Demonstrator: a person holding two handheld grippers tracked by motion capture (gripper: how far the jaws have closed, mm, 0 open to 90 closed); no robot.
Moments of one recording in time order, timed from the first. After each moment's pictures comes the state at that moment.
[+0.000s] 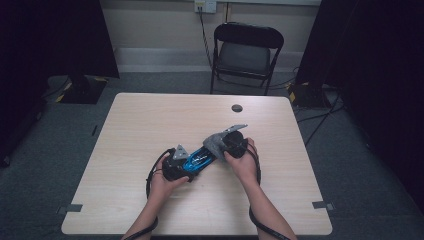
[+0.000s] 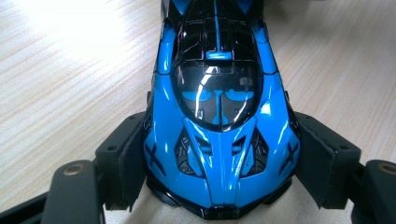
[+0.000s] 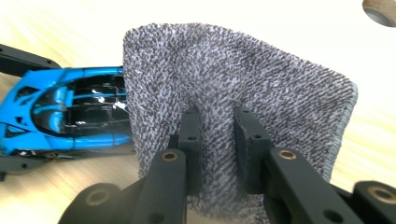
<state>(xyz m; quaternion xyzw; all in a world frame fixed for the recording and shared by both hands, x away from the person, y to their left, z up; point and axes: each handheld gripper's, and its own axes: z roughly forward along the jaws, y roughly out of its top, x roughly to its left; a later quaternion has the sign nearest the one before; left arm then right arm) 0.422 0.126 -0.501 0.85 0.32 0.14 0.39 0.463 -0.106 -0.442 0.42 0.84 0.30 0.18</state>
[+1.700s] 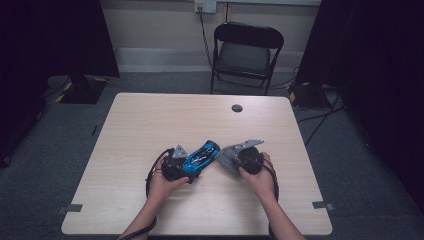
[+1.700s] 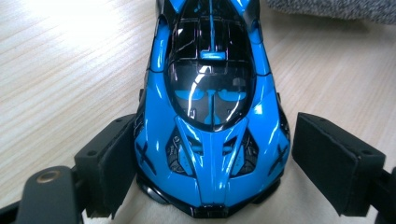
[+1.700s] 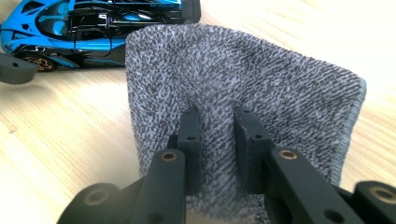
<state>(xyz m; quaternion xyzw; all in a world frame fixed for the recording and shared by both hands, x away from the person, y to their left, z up) 0.420 0.129 -0.495 0.85 0.33 0.12 0.39 0.419 -0.149 -0.454 0.40 0.85 0.30 0.18</state>
